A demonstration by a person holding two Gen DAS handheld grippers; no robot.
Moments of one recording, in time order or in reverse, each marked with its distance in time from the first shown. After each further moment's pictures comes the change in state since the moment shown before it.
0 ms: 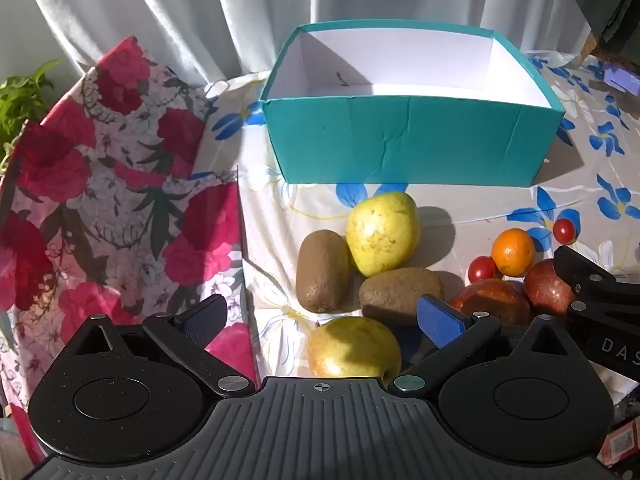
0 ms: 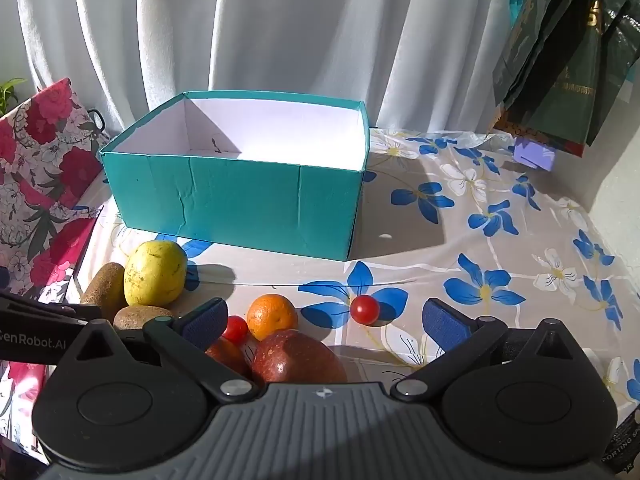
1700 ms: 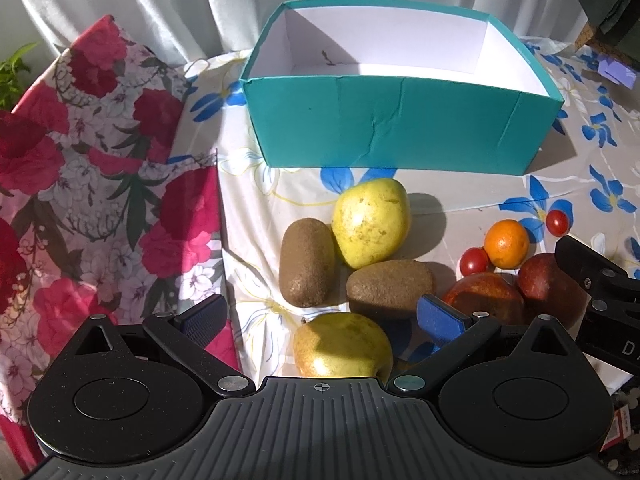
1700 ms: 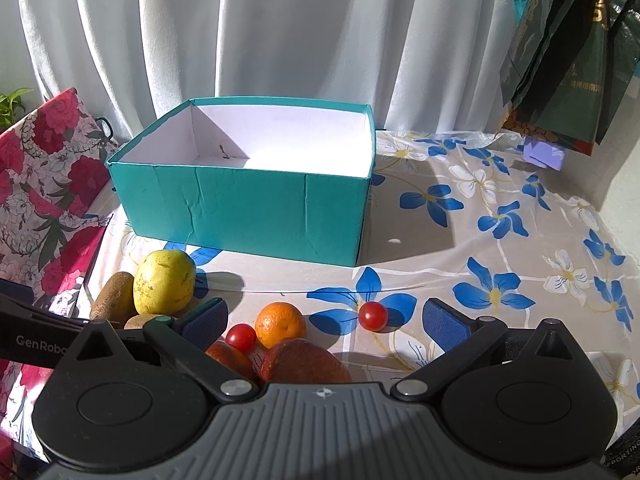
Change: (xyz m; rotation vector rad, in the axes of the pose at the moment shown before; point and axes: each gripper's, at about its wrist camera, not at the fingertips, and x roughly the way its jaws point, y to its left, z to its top) left arm 0.017 0.001 0.007 0.011 0.078 -0.051; right arm 0.001 -0.004 0.004 0.015 0.003 0.045
